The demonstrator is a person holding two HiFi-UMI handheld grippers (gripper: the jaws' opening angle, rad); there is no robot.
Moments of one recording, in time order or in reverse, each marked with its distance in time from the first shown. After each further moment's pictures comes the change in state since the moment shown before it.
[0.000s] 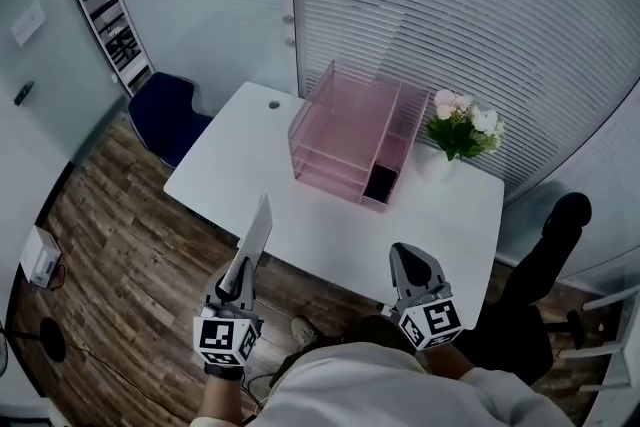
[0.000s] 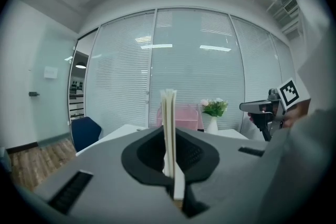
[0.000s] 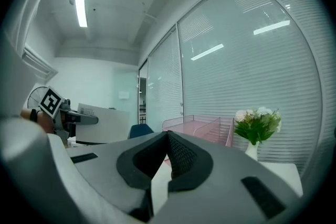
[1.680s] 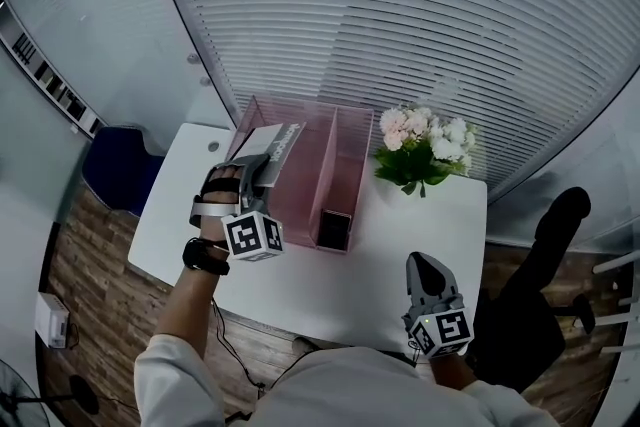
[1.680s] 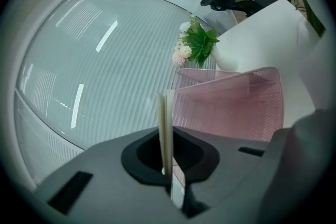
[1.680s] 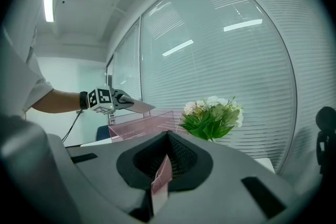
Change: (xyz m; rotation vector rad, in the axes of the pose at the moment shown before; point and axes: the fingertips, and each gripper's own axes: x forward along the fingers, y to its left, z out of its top) left arm 0.414 -0.101 0.085 1.355 0.096 -0.129; right arm 0.021 -0.220 -0.042 0.116 0.075 -0.278
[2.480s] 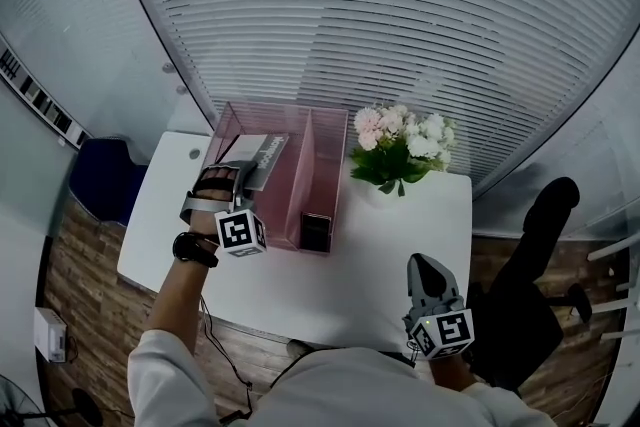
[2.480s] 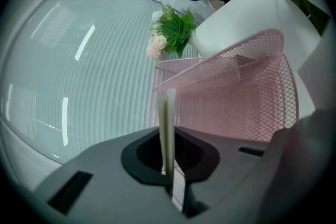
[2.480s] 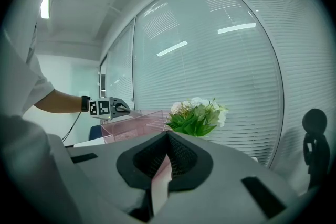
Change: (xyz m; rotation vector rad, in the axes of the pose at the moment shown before) left arm 0.040 -0.045 0.000 0.183 0.017 -0.107; right arm -0.024 -0.038 -0.003 0.026 -0.015 -0.075
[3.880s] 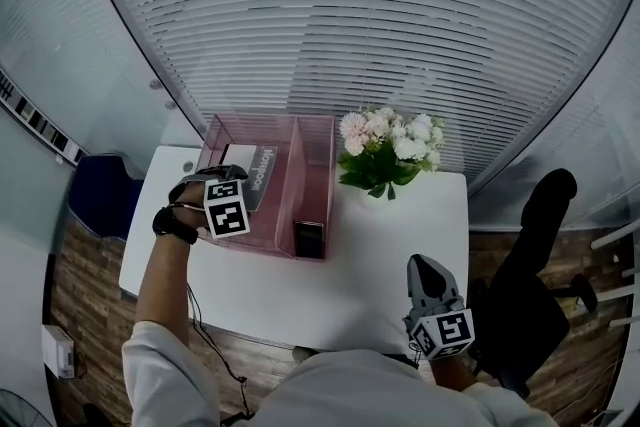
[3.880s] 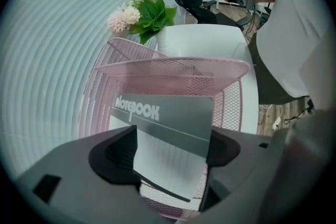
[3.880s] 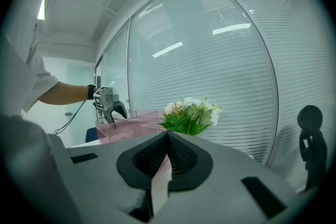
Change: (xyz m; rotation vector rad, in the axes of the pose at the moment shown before) left arm -0.005 -0.062 -0.009 -0.046 0.099 -0.818; right arm -0.005 -0.018 0.000 0.026 -0.013 -0.037
